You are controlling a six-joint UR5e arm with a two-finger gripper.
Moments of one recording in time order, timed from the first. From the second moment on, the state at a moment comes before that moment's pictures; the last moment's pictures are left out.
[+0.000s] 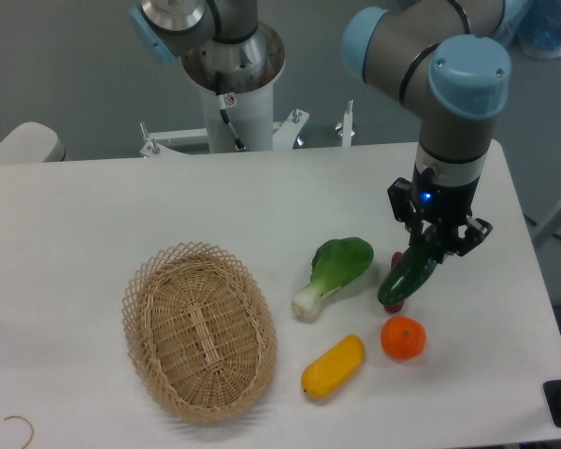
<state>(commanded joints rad) 2.67 -1.91 -1.39 -1.23 1.54 1.39</state>
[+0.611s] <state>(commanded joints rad) 2.69 -1.91 -1.41 -1.22 1.54 1.43</state>
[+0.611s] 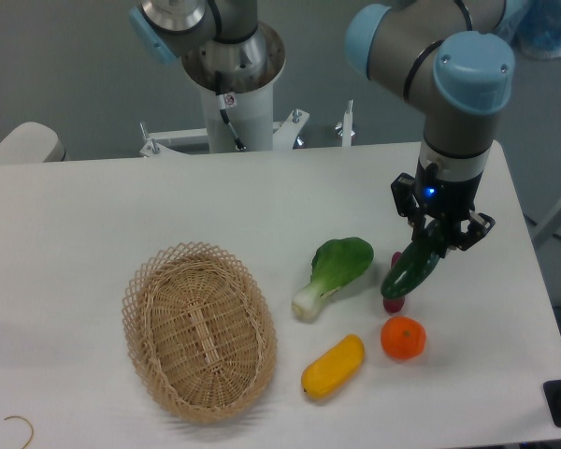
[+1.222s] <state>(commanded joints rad) 2.79 -2.00 -1.43 -1.14 1.54 1.82</state>
